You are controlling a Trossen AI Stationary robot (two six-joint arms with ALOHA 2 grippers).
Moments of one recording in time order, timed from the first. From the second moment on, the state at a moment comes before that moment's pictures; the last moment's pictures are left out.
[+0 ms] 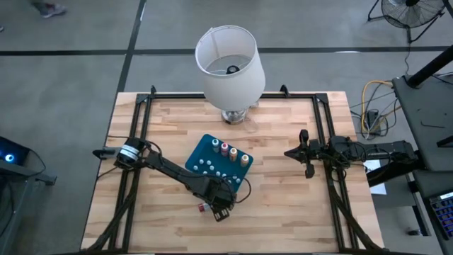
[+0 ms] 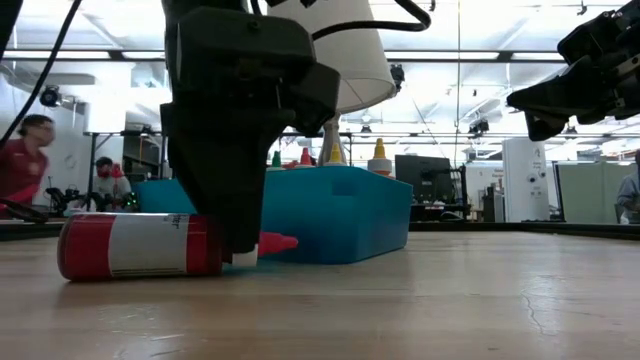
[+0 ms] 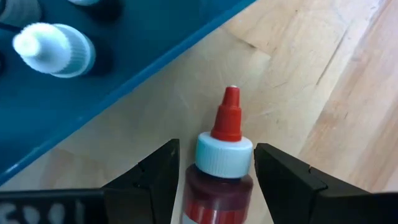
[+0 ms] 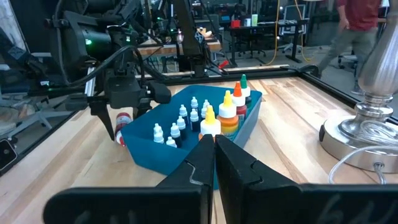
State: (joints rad) left arm -0.38 2.02 1.46 -0.71 0.00 -0.84; right arm 0.04 0.09 0.01 0.01 0.03 0.11
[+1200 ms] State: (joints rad) left arm -0.39 2.01 1.52 -0.82 0.00 -0.88; right arm 0.04 0.09 0.01 0.01 0.03 0.11
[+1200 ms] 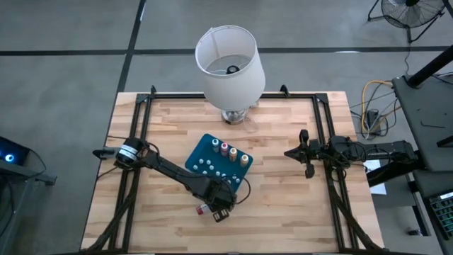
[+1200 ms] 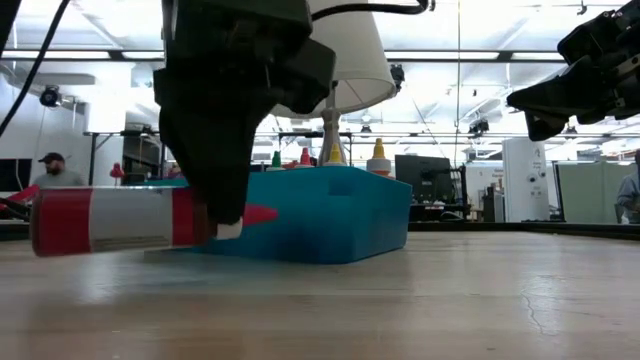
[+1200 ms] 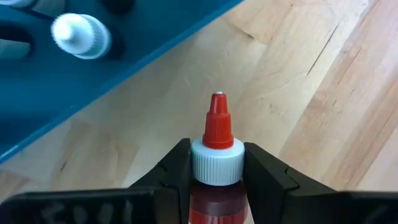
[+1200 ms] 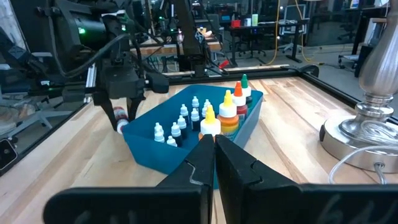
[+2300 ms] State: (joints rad) left arm -0.67 1.61 1.53 -0.89 -0.41 -0.51; right arm 0.04 0.09 0.01 0.01 0.03 0.11
